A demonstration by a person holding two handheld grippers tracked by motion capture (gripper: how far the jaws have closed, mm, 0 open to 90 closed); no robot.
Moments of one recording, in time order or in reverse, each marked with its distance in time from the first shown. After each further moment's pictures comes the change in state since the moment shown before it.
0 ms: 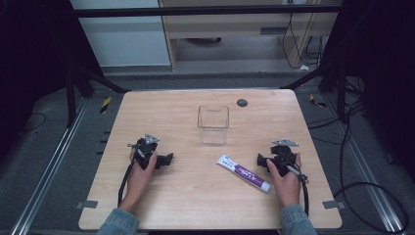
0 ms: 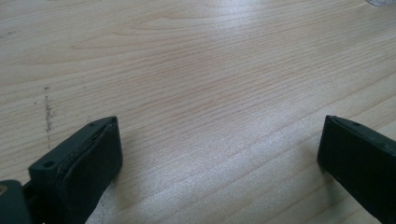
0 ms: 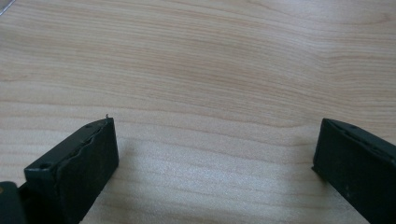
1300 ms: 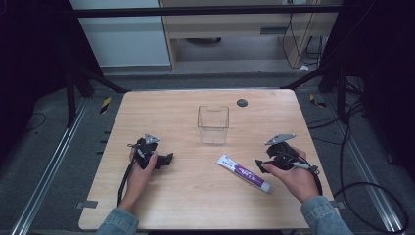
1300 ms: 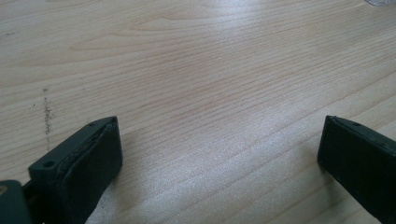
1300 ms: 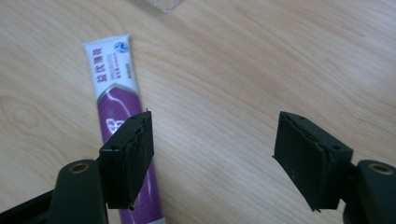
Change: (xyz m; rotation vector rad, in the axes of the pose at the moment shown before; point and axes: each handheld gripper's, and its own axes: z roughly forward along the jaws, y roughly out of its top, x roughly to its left) left arm 0.001 0.000 0.001 -0.001 -0.006 0.002; right arm 0.025 0.040 -0.087 0.108 0.244 -0.388
